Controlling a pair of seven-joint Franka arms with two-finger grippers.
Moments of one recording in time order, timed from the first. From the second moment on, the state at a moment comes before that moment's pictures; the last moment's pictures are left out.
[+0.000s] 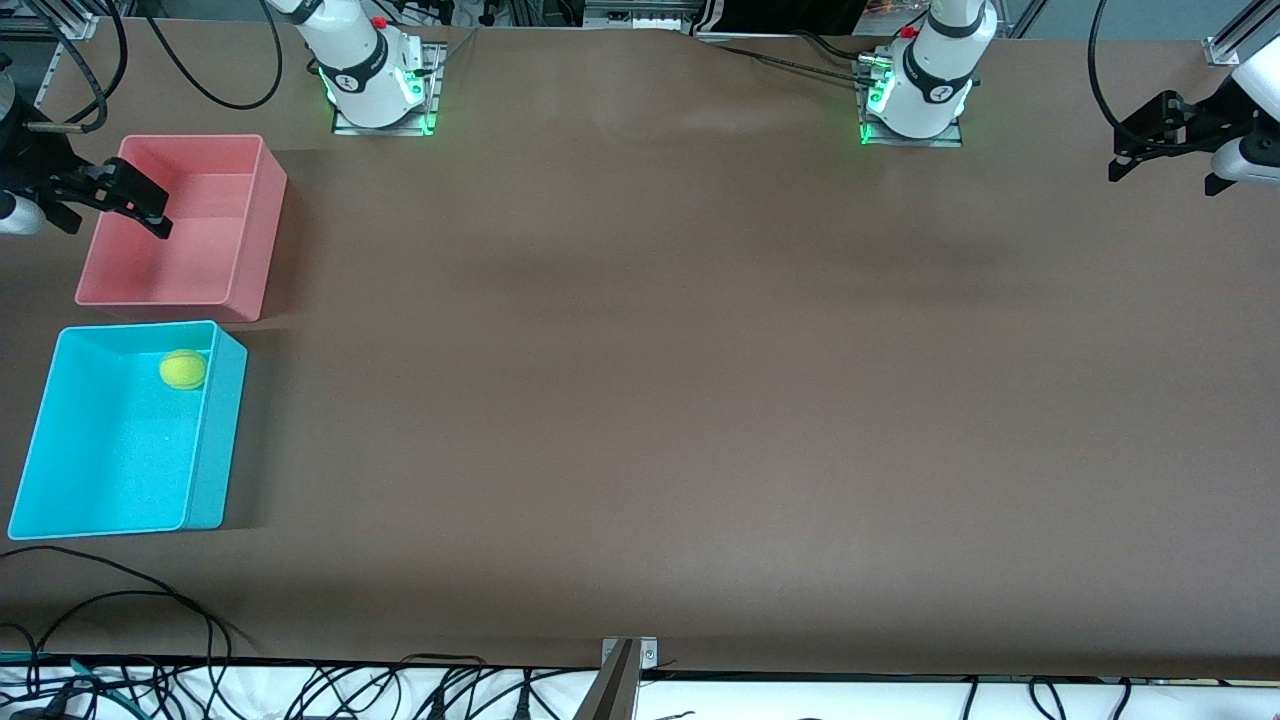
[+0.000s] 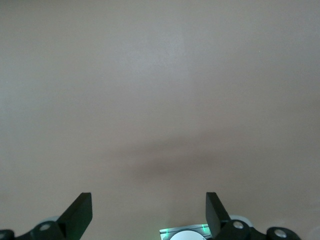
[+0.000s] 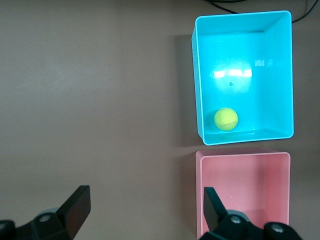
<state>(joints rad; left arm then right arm) 0.13 -0.12 -0.12 -1.62 0.02 1.43 0.18 0.02 -0.11 -0.02 -1.75 -0.05 1.70 0.03</state>
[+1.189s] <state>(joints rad) 0.13 -0.12 -0.12 -1.62 0.02 1.43 0.18 0.01 -0.02 -0.02 -1.66 -0.03 1.59 0.03</state>
